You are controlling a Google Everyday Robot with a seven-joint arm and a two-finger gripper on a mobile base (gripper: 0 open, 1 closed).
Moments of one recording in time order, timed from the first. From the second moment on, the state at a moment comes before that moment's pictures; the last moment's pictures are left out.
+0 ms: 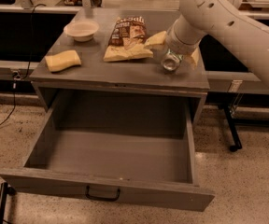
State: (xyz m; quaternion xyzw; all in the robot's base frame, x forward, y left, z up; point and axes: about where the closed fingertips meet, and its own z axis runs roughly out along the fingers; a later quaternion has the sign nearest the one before) arm 0.725 -0.132 0.863 -0.94 0.15 -0.27 0.13
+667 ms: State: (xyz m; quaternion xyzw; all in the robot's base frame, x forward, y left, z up) arm 0.728 -0.142 0.846 -0.95 0.15 -0.27 0.11
